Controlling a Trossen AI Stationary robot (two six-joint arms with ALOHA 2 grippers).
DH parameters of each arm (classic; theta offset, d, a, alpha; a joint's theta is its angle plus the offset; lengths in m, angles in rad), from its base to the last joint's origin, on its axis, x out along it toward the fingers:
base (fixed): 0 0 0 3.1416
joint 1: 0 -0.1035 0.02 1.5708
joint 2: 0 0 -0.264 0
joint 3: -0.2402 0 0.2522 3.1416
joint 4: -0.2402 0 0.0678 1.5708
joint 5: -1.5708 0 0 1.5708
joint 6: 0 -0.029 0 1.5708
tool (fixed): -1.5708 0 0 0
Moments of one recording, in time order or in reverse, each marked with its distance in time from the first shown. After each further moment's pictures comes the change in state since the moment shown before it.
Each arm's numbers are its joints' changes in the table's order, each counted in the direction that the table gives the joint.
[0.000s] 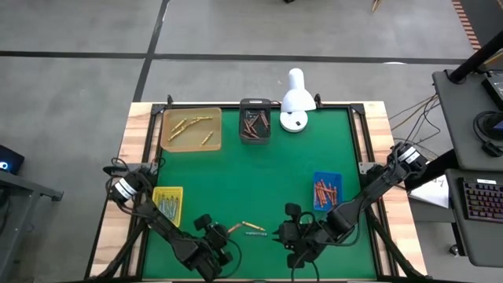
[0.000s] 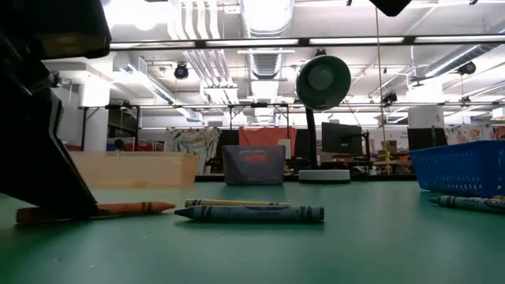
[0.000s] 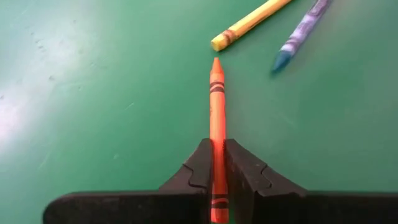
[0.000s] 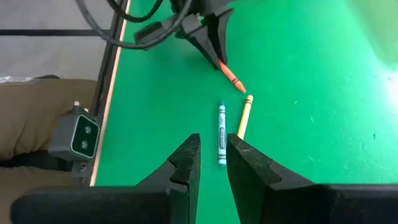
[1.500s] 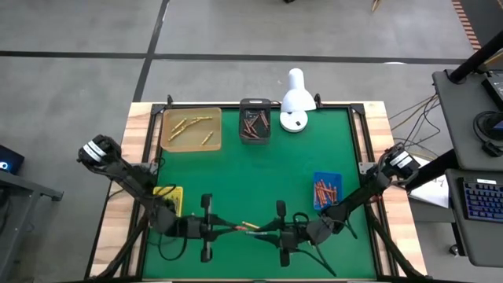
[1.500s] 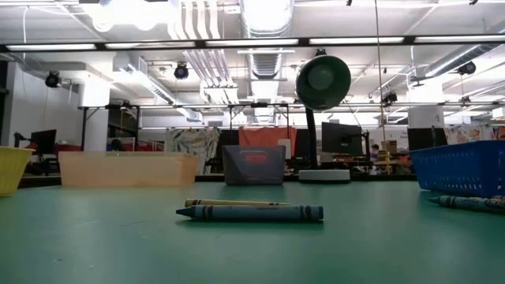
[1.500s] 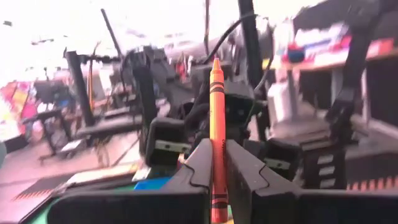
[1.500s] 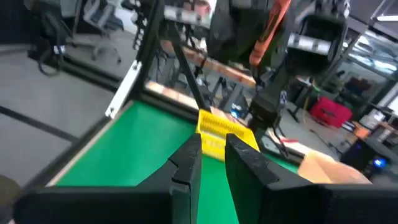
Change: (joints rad) left arm -0.054 -0.519 0.534 1.694 -0.072 -1.646; right arm 0.045 0.085 0.317 1.178 0.132 0.868
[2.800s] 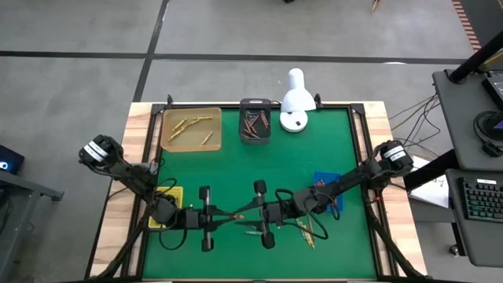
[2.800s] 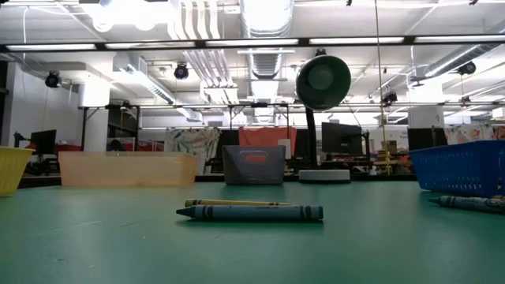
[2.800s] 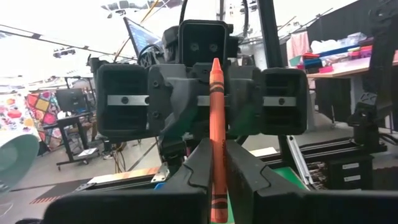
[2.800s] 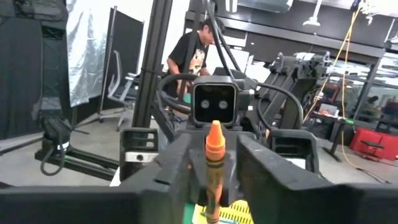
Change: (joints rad) left arm -0.042 0.007 0.128 0.225 0.006 -0.060; right arm 0.211 0.009 -0.172 0.085 -0.363 -0.101
